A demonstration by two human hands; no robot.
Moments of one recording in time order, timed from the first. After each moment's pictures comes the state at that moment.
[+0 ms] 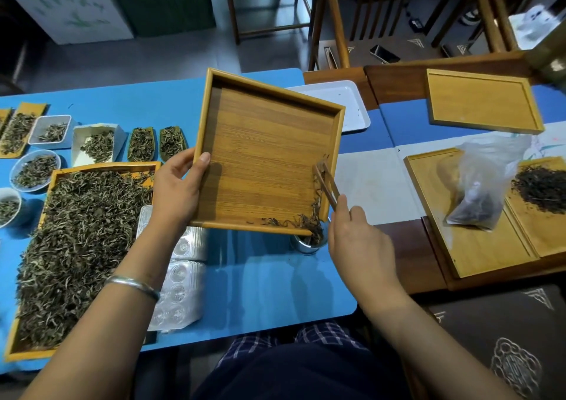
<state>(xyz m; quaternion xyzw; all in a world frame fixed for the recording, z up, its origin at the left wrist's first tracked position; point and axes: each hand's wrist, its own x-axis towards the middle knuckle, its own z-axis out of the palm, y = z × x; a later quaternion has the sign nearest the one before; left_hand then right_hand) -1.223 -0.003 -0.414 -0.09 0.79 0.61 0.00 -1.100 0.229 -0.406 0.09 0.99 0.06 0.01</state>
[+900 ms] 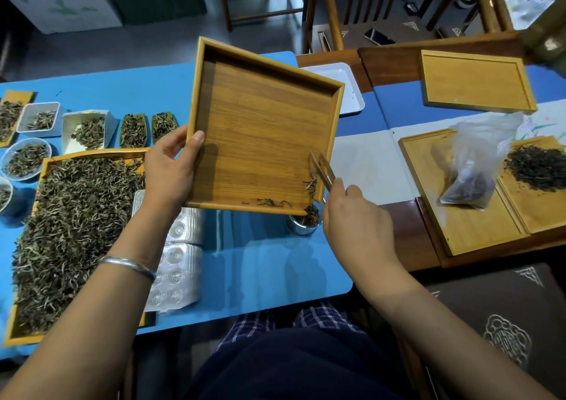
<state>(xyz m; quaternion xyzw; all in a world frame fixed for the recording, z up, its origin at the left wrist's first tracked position) -1.216 -0.002 -0.407 -0.06 0.79 0.61 -0.01 -1.095 0.222 -0.386 0.11 0.99 0.07 0.03</state>
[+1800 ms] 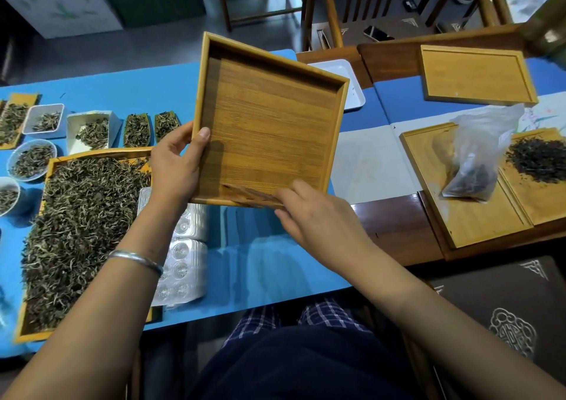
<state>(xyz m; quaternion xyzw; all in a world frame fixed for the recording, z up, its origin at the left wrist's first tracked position) -1.213 0.001 -0.406 -0.05 0.79 0.61 -0.01 -1.097 0.200 -0.380 -0.14 0.98 -0.13 0.01</state>
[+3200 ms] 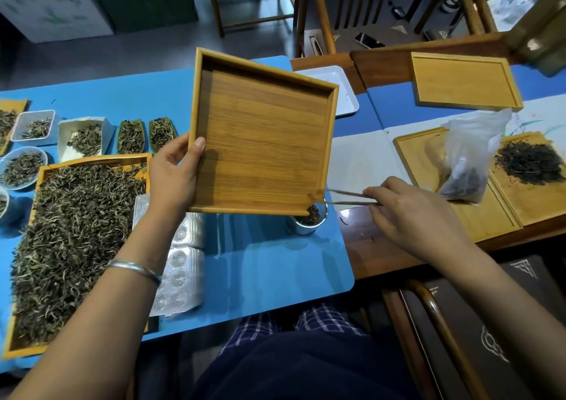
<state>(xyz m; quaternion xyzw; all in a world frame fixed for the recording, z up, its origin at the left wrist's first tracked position) -1.216 -0.003 -0.419 -0.05 0.77 0.64 -0.01 -1.080 0.312 -0.382 -0.05 1.00 -0.03 0.03</state>
